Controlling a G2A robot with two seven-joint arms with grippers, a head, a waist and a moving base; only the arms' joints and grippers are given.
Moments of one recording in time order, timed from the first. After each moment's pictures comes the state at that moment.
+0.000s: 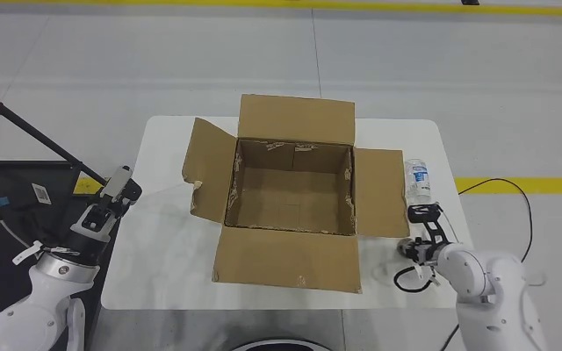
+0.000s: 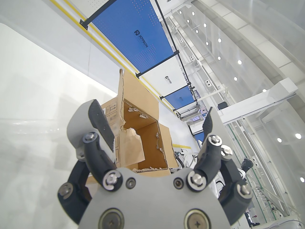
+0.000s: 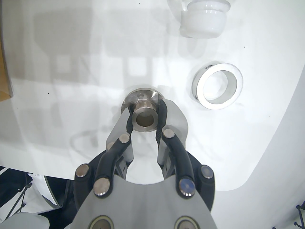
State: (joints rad) left arm 1.76 -1.35 -2.02 -2.30 0.01 -0.05 -0.52; right arm -1.39 -1.17 1.61 -1.85 -1.15 -0.05 1.32
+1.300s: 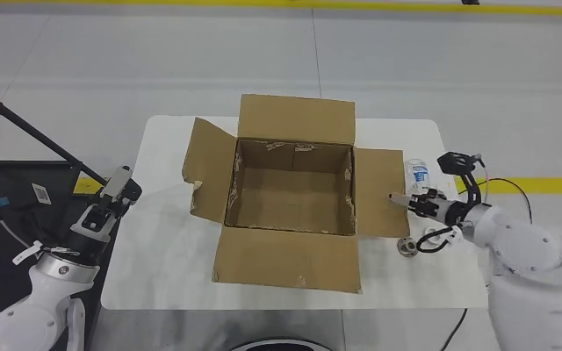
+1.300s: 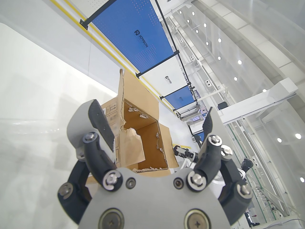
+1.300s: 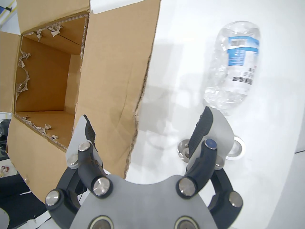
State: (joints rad) left arm 1.76 -1.35 -2.02 -2.30 0.01 -0.05 -0.52; right arm -1.20 -1.15 1.71 -1.88 -0.63 -0.02 1.27
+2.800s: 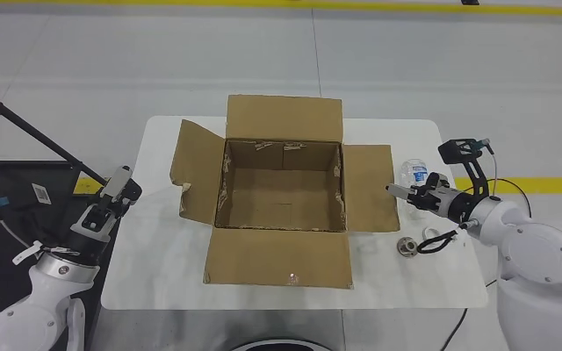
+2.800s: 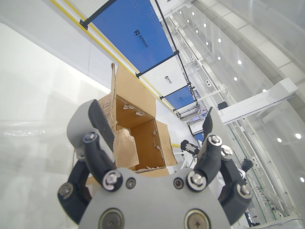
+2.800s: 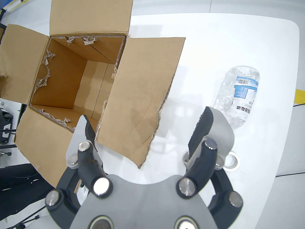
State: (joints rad) left arm 1.76 -1.35 -2.02 -2.30 0.01 -0.05 -0.52; right arm -1.18 -1.09 1.69 -2.06 -0.64 0.02 1.26
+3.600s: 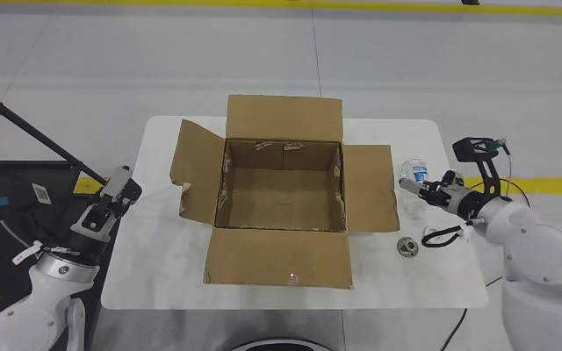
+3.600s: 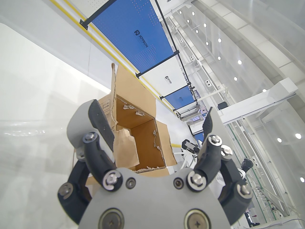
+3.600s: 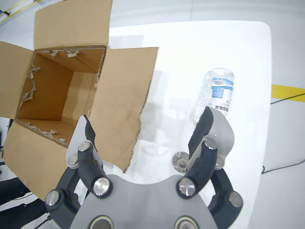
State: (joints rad) left arm 1.76 -1.35 -2.02 -2.30 0.01 -0.05 -0.52; right arm -1.21 -1.08 1.73 -2.05 -0.74 0.05 1.21
